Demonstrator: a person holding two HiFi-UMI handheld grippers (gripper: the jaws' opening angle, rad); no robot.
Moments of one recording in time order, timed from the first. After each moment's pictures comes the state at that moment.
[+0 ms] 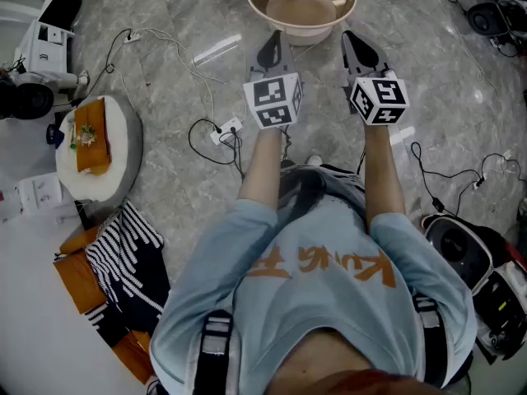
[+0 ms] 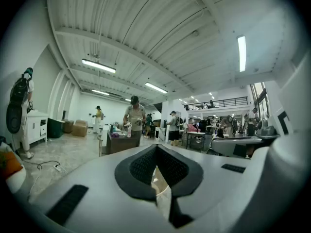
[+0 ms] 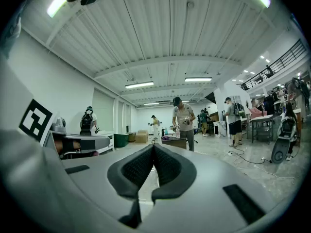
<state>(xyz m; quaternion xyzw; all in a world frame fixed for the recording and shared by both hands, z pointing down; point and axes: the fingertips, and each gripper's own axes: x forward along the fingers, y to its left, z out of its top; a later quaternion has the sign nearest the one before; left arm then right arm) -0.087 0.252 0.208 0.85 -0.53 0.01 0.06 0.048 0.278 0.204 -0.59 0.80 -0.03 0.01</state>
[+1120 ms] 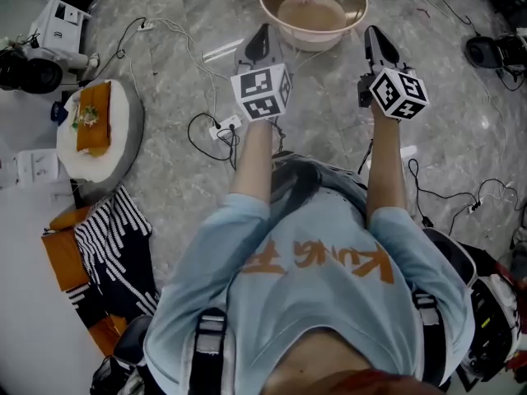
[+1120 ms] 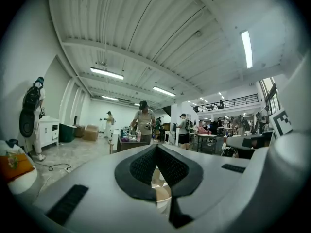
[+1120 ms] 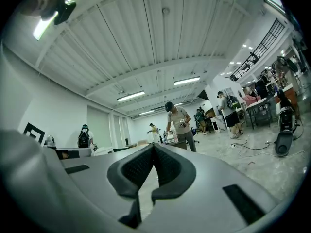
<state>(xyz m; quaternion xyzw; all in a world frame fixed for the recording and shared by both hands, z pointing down) -0.100 0.257 0.191 0.81 -0.58 0.00 0.05 0.121 0.271 0.193 -0.60 0.79 -0.09 0.11</state>
